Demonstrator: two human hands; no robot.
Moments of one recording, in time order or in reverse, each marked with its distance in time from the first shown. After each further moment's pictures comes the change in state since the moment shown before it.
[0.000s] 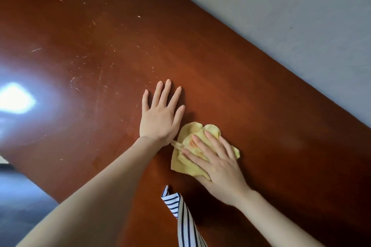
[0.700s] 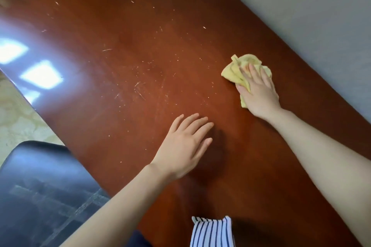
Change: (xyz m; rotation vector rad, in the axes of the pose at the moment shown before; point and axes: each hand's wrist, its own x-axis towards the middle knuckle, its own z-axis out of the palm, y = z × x) left_hand -0.045 -0.071 -0.064 -0.295 -0.135 0.157; right_hand 0.216 0.048 -0.087 0.038 -0.016 0.396
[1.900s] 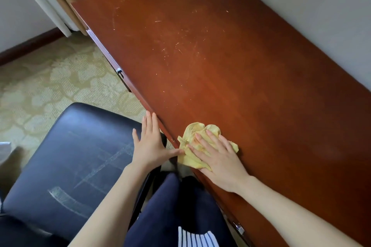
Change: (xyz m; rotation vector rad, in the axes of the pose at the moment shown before) left_hand -0.223 -0.020 0.050 -0.061 0.063 -0.667; right_hand -0.309 -0.097 0.129 -0.255 -0.053 -0.675
